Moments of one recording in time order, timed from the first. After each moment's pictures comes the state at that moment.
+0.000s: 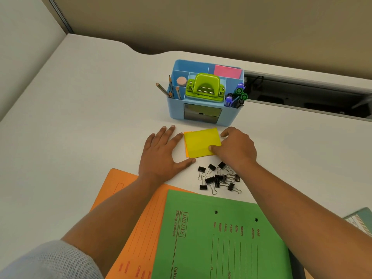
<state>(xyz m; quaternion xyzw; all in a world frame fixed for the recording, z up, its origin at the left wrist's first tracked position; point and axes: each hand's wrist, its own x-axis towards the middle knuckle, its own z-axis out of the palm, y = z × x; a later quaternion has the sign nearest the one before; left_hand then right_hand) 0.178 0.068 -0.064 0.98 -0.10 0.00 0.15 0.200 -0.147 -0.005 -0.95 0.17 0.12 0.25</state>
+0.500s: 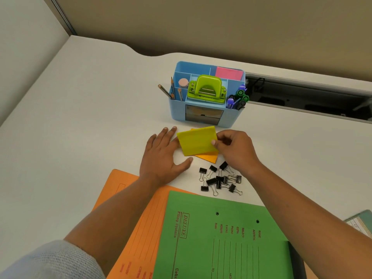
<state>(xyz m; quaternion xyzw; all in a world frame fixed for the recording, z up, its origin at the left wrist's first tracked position) 0.176 0.071 -0.059 0.98 -0.13 0.01 0.17 0.191 -0.151 0.001 -0.89 0.07 0.07 0.45</state>
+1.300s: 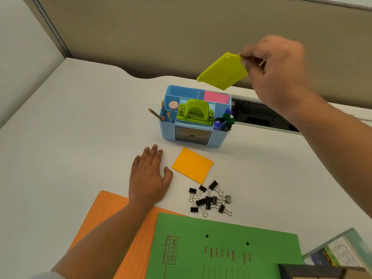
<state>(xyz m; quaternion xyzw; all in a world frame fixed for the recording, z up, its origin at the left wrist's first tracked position) 0.176 0.065 -0.066 0.98 -0.01 0.03 0.17 0.301 -0.204 0.169 -0.92 -0.19 -0.28 0.18</state>
